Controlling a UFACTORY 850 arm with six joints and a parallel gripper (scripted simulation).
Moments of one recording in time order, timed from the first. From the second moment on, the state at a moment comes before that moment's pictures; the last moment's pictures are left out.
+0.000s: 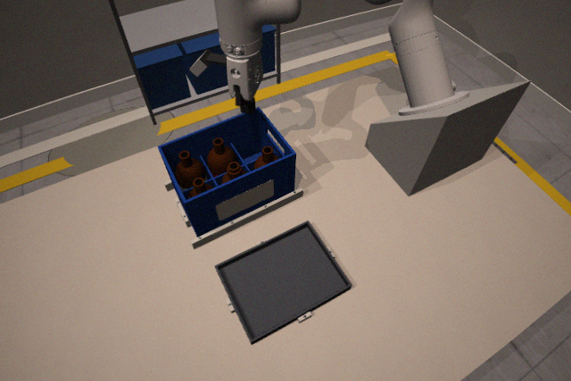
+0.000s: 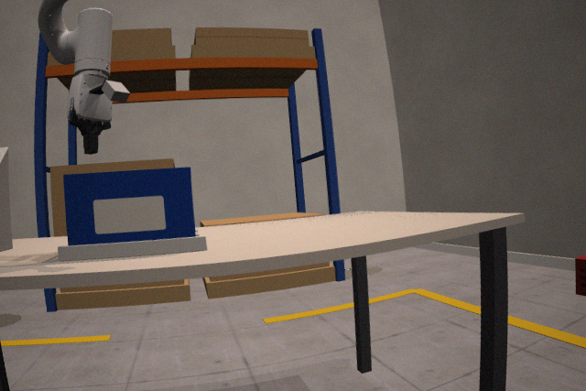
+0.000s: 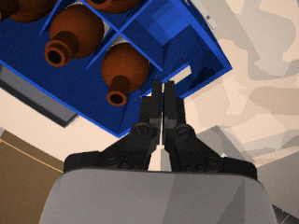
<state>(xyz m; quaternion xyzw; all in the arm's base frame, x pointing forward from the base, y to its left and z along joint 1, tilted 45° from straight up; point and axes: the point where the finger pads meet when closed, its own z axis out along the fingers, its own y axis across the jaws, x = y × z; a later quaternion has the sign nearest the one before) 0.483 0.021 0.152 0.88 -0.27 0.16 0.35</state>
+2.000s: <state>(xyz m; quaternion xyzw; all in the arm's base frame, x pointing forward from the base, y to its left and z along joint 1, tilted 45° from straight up) 0.480 0.014 0.148 0.88 -0.27 0.16 0.35</state>
